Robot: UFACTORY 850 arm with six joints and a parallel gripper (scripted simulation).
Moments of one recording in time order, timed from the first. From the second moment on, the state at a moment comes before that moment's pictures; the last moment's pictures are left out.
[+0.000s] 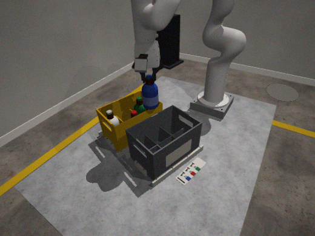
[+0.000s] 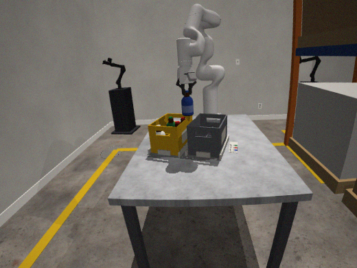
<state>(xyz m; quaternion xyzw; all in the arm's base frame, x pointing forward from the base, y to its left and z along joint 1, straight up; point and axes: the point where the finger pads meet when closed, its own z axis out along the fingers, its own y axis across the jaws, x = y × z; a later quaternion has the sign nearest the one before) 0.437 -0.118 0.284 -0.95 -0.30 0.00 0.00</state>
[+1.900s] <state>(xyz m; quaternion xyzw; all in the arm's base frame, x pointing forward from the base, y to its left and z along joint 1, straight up) 0.409 -0.023 0.284 -0.95 -0.30 0.00 0.00</state>
